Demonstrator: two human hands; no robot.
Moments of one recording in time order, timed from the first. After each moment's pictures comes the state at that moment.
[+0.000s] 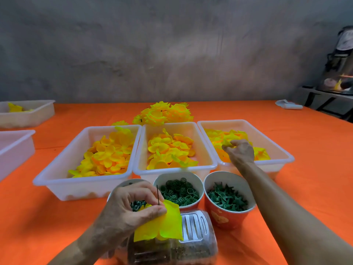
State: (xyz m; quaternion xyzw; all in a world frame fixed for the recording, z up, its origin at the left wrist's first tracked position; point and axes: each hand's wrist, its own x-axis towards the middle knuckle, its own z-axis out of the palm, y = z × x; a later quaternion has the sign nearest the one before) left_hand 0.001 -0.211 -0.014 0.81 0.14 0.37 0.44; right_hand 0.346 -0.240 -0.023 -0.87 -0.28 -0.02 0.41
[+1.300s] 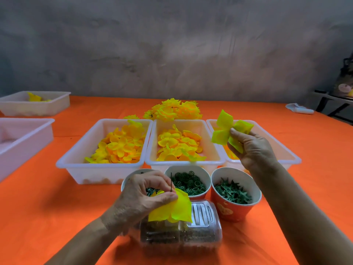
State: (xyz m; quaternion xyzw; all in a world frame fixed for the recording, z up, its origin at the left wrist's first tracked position) left_hand -0.003 -0.214 -0.017 0.81 0.15 0.38 0.43; right_hand 0.253 -0.284 0.045 -0.48 -0.20 0.30 0.80
